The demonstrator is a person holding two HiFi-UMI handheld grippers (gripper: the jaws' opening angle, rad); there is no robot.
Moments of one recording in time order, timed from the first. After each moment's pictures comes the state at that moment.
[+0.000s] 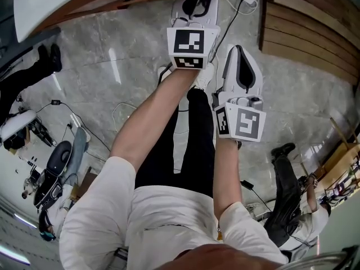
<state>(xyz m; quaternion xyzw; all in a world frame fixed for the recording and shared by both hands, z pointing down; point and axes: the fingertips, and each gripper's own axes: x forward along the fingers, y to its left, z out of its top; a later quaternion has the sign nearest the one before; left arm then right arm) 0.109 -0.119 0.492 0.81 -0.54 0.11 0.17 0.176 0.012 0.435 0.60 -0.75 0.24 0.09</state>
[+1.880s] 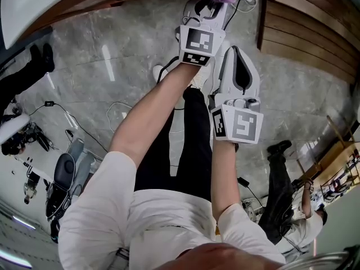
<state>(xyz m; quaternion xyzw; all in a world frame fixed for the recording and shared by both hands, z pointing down) 0.137 -0.110 0.570 0.85 -0.48 0.15 0.16 0.160 0.006 0.464 0.60 -0.75 0.25 0.11</state>
